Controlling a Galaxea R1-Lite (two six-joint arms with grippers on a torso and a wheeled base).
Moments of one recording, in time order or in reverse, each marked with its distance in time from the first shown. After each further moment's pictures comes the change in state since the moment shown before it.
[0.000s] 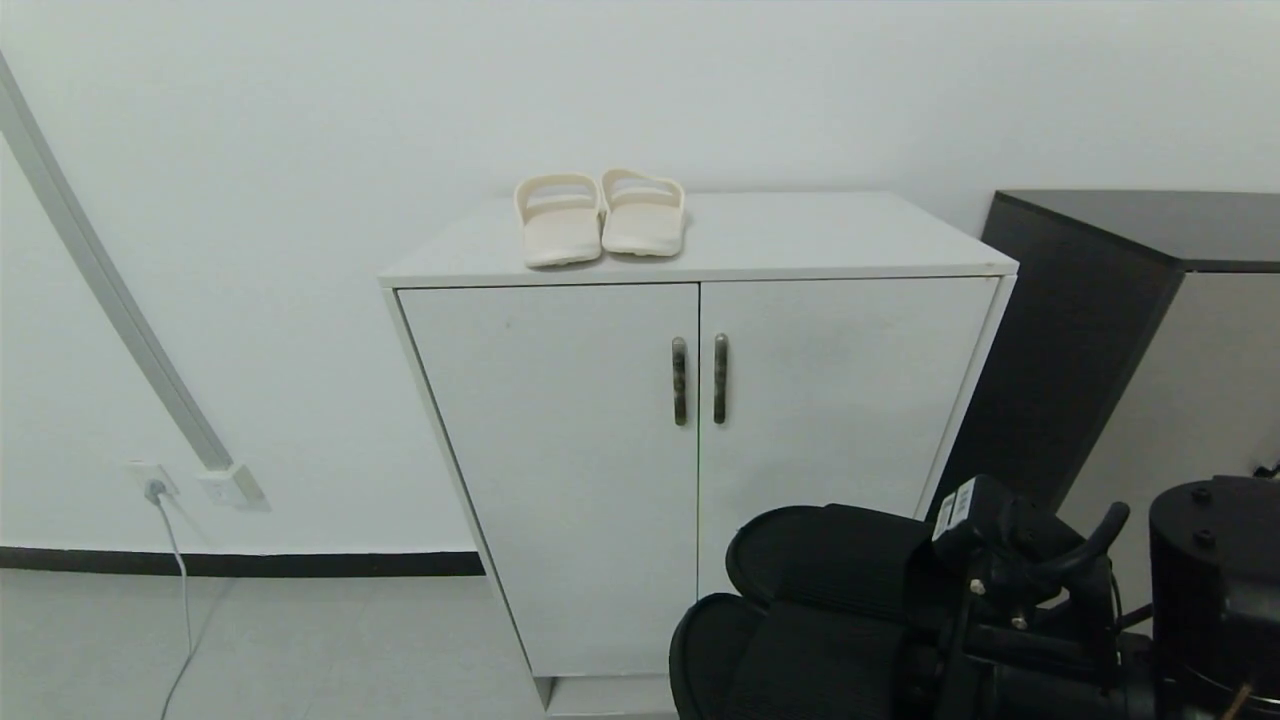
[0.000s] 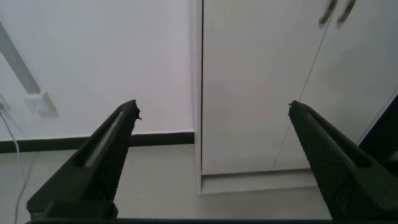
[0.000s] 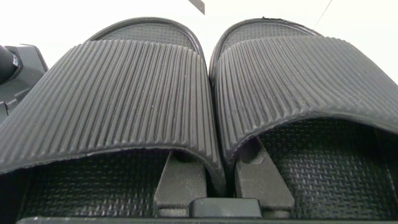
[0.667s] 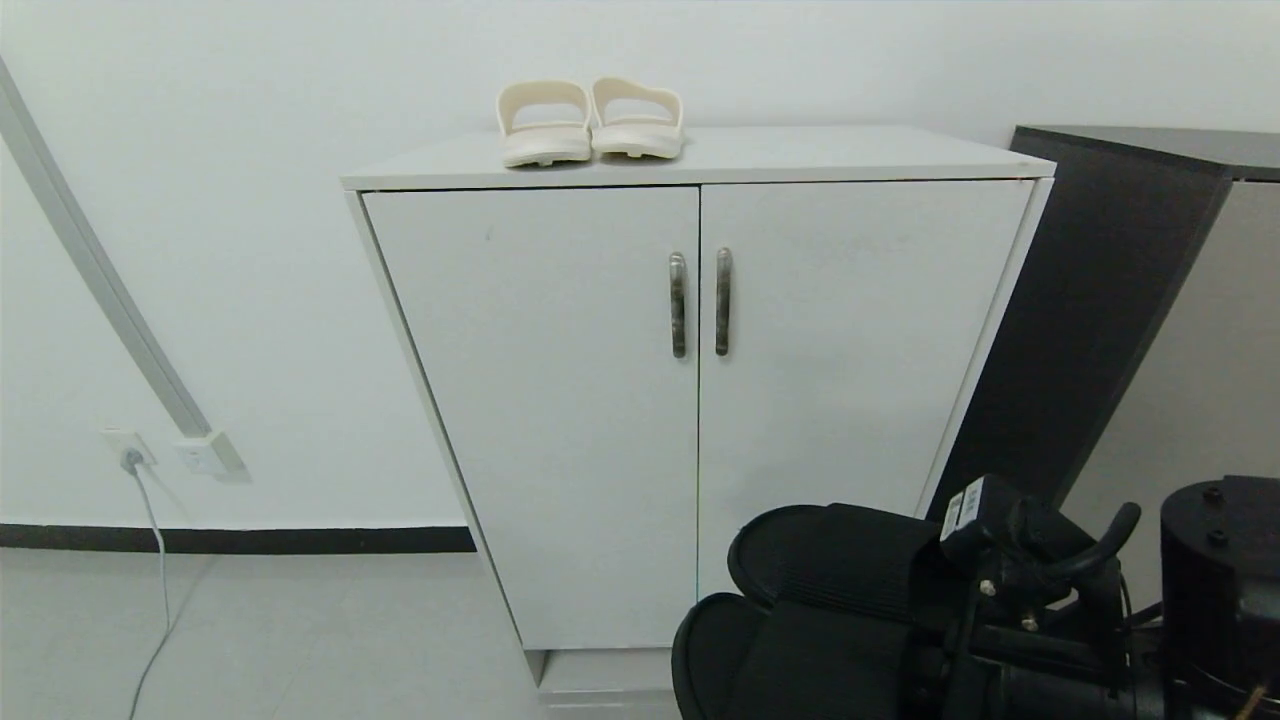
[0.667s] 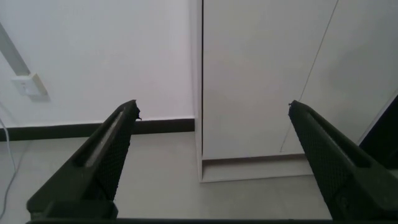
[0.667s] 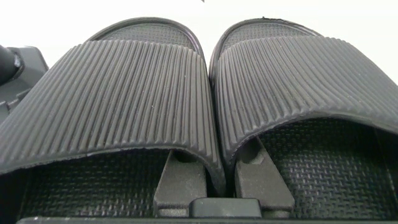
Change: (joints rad) left arm 0.000 0.000 0.000 0.000 0.003 0.004; right arm 0.000 -0.013 0.005 -0.001 -0.001 -0.003
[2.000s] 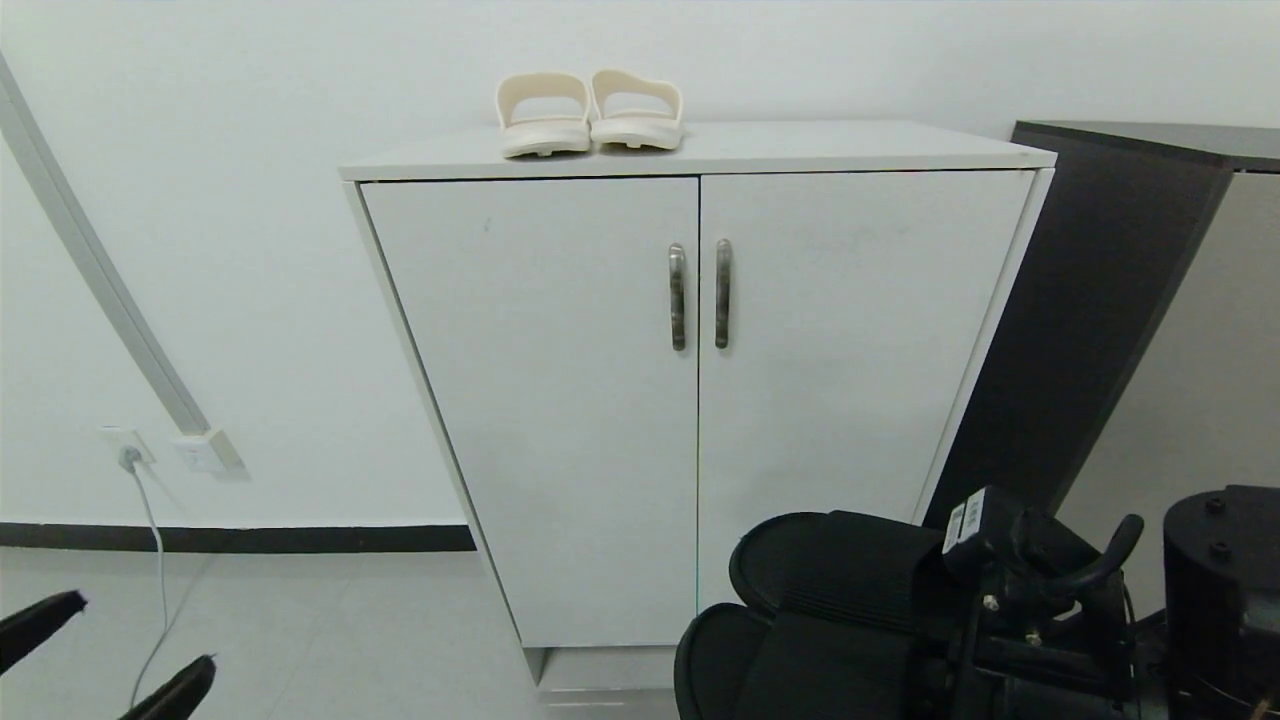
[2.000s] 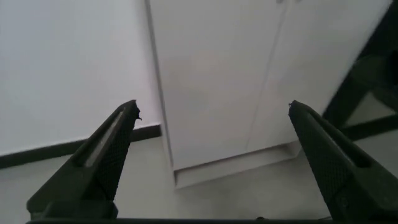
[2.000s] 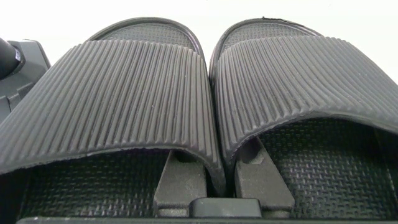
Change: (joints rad) left arm -0.024 0.596 -0.239 -0.245 -0.252 0.013; right arm 0.005 -0.001 0.014 0.002 0.003 -0.002
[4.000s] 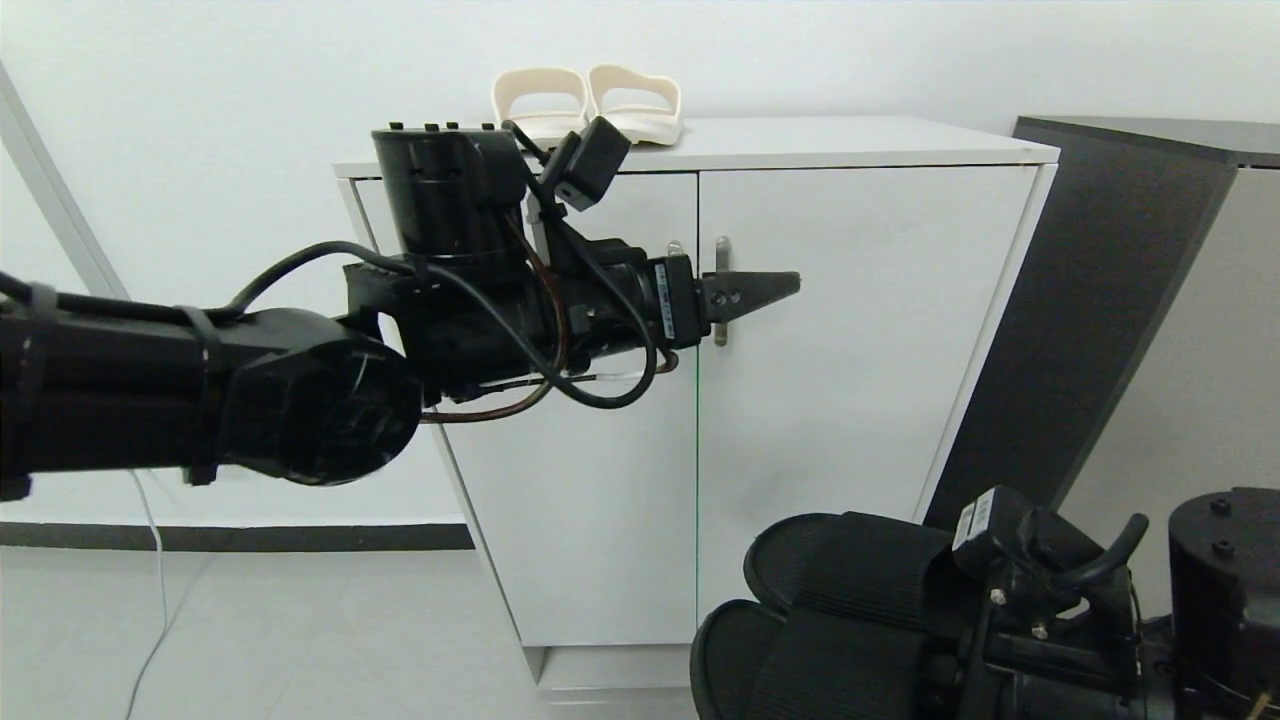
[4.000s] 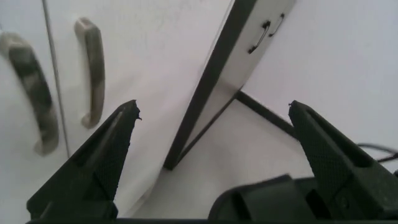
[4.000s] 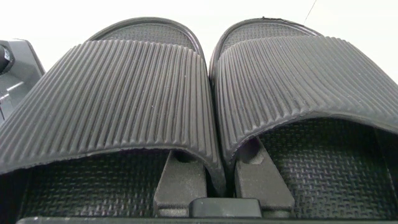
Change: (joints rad) left arm -0.552 1.207 -1.051 -0.283 -0.199 -0.304; right arm -0.028 -0.005 0.019 0.000 -0.002 0.002
